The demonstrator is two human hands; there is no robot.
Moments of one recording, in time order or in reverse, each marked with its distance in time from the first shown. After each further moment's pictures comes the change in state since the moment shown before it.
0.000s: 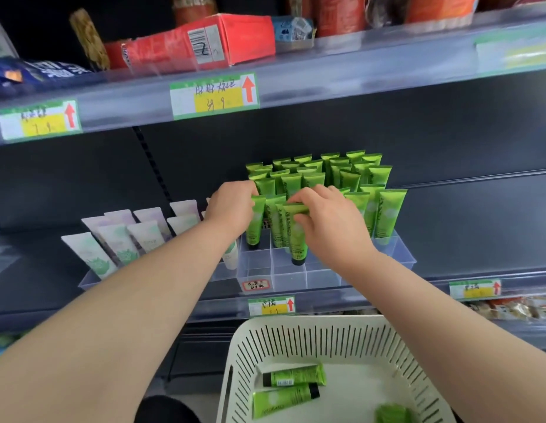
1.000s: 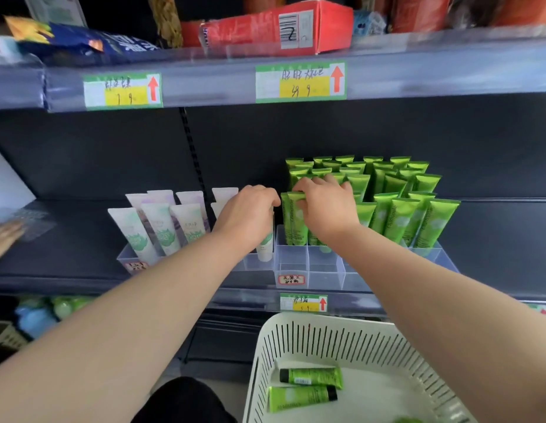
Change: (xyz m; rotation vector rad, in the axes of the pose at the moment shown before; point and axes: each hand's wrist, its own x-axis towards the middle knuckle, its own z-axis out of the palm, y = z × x) left_hand -0.048 -0.040 -0.027 -0.011 0.059 0.149; right_hand 0.061 -0.034 0.068 -0.182 -0.107 -0.005
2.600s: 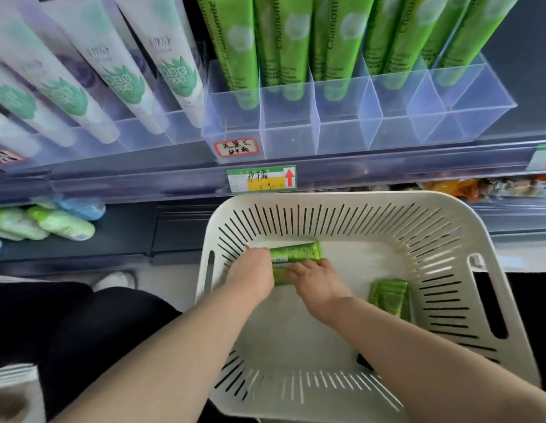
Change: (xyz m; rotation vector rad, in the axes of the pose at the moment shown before) left_hand -0.198 0.031 0.232 0.034 -0.903 -0.316; right_hand -0.299 0.032 0.198 0.046 -0.896 -0.147
